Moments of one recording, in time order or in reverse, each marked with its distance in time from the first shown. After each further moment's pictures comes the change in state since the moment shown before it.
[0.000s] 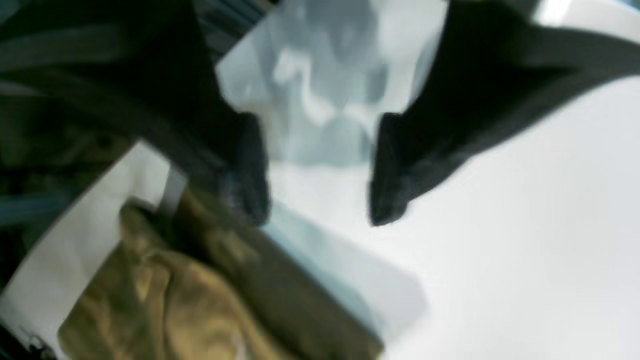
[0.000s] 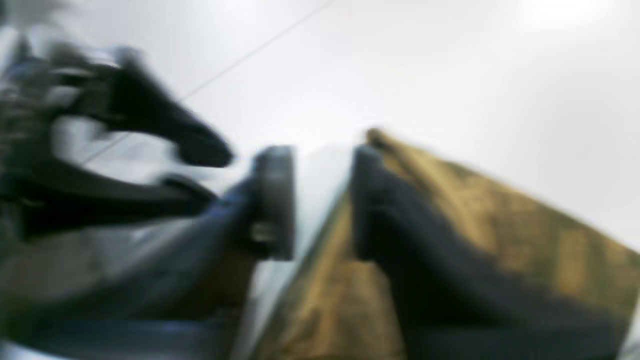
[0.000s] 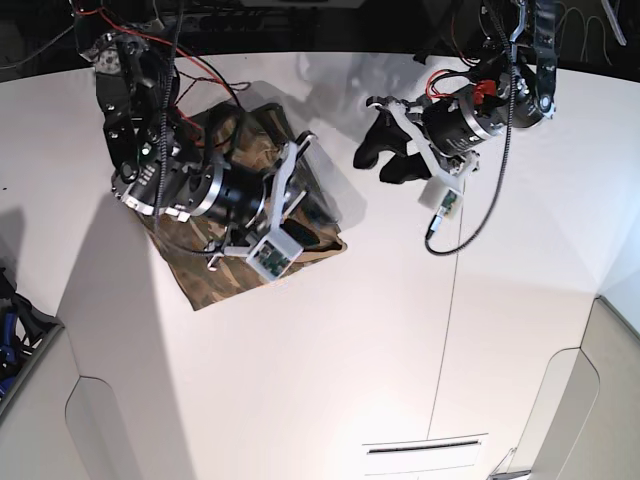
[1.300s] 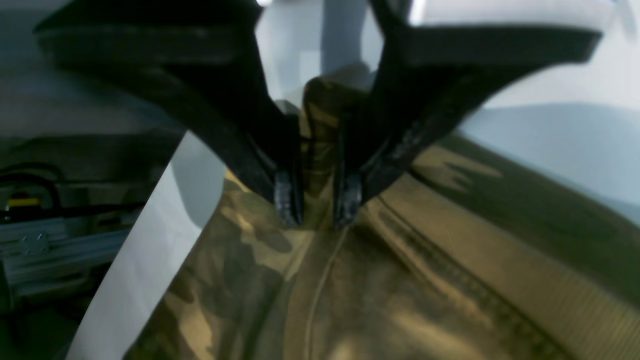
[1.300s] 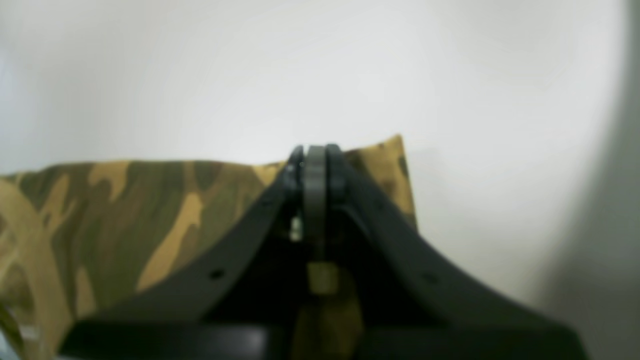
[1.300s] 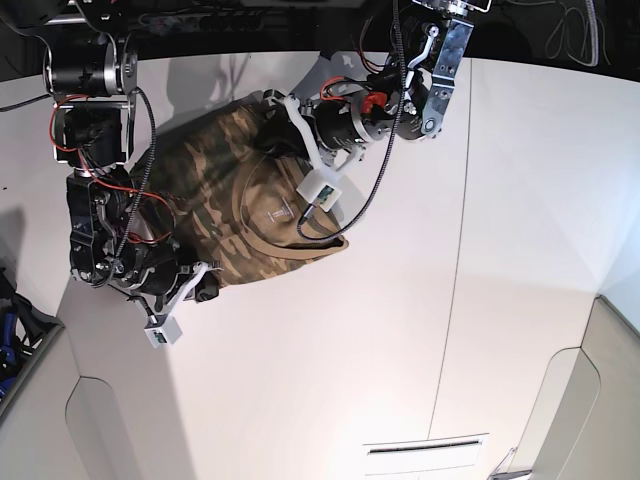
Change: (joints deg) left arm -9.7 9.7 18.0 -21.4 7.7 -0.1 -5.0; right arm 22.0 0.9 19.6 -54.2 -0.7 2.6 10.6
